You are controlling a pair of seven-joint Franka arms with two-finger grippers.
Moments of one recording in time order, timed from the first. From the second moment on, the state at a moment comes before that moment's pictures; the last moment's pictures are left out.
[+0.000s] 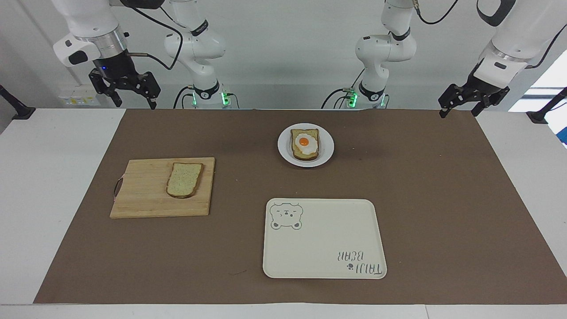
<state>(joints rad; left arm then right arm) -0.05 -0.03 0.04 -1.55 0.00 1.49 -0.01 0.03 -0.09 -0.07 -1.60 -0.03 1.53 0.05</state>
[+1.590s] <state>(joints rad) -0.05 -0.03 0.06 -1.55 0.00 1.48 -0.01 0.03 -0.10 -0.07 -1.64 -0.03 1.55 0.04</state>
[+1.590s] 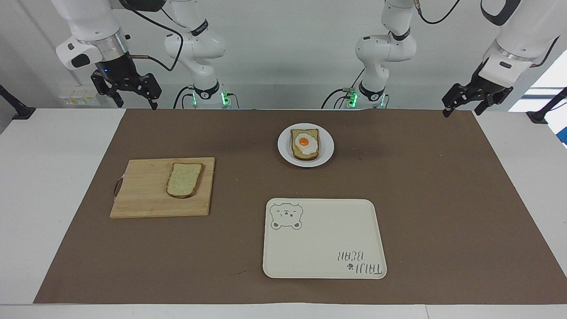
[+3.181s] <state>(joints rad) -0.05 -0.03 0.06 -1.55 0.00 1.48 -0.01 -0.03 0.15 -0.07 -2.00 0.16 2.13 -0.33</state>
